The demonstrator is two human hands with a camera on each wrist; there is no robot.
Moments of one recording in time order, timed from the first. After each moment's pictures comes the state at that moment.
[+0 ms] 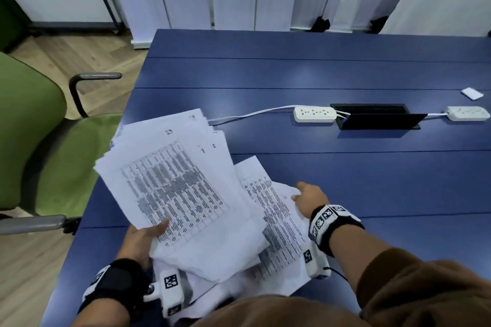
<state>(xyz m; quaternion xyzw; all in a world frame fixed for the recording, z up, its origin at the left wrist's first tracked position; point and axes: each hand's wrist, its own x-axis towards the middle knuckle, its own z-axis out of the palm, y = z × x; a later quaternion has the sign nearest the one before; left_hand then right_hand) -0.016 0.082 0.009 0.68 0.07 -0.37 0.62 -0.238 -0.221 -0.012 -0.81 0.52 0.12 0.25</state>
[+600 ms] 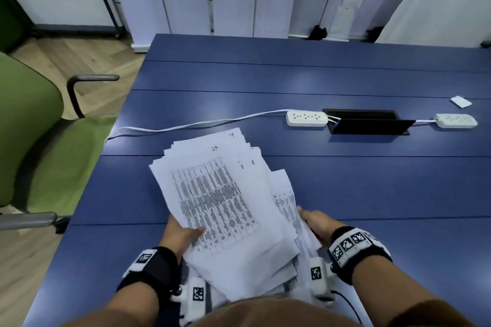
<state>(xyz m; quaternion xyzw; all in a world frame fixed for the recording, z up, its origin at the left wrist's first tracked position) -0.054 0.029 -0.054 0.75 -0.02 -0.41 0.52 -0.298 -0.212 -0.006 -0.58 0.58 0.13 0.56</state>
